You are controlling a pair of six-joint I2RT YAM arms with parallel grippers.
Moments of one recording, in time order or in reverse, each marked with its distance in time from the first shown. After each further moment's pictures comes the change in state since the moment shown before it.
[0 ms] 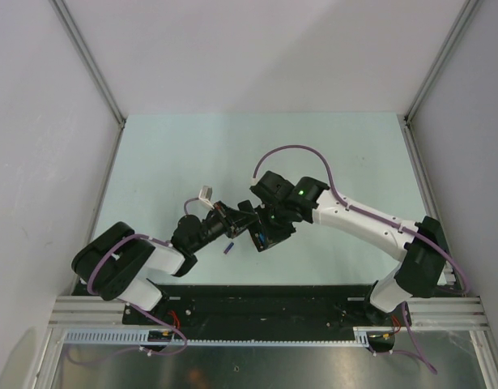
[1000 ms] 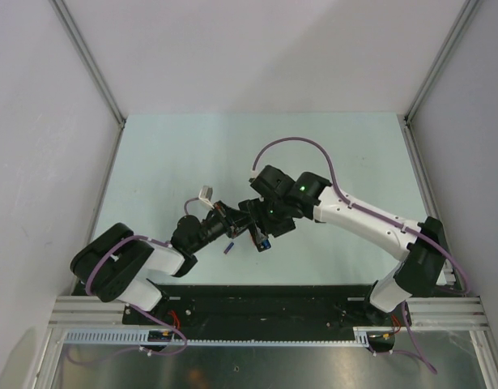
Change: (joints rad) left arm -0.007 -0.012 0.000 0.007 -0.005 -0.020; right arm 0.005 0.007 0.065 -0.020 0.057 0.000
